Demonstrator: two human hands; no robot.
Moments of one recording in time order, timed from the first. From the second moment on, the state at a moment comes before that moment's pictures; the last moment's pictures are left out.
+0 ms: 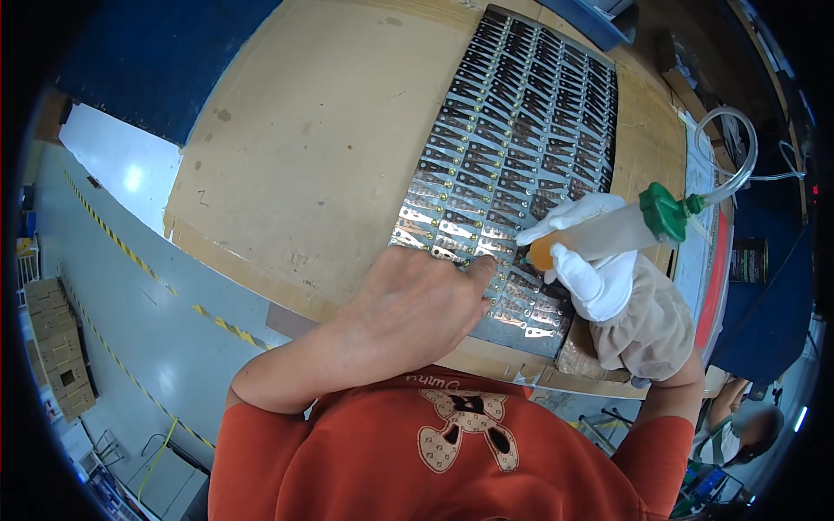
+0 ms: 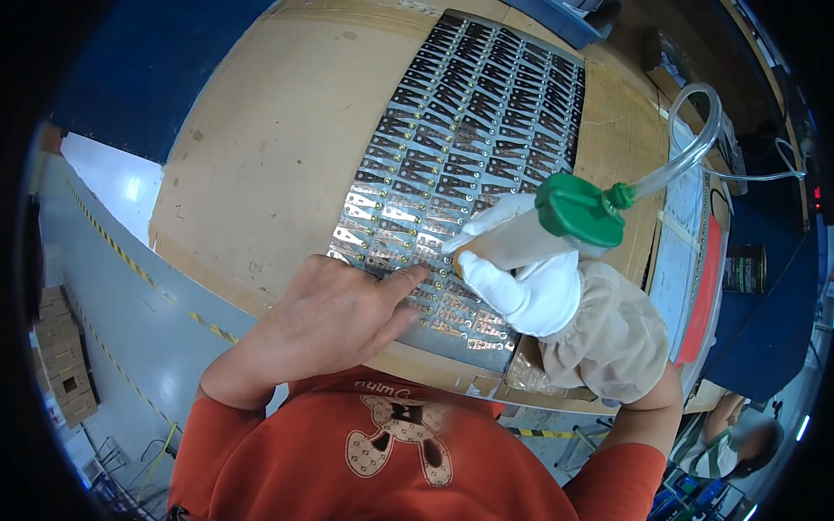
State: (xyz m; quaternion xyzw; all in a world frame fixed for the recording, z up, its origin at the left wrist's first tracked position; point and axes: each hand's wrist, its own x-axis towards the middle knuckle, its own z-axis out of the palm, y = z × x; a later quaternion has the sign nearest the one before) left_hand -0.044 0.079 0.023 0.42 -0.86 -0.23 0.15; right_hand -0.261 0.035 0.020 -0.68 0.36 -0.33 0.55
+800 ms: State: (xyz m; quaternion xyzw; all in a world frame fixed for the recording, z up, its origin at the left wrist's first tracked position) left_hand -0.048 0.070 0.024 0.42 -0.87 -0.21 0.15; right_hand -0.264 0.028 0.004 -0.73 0.34 -0.35 0.49
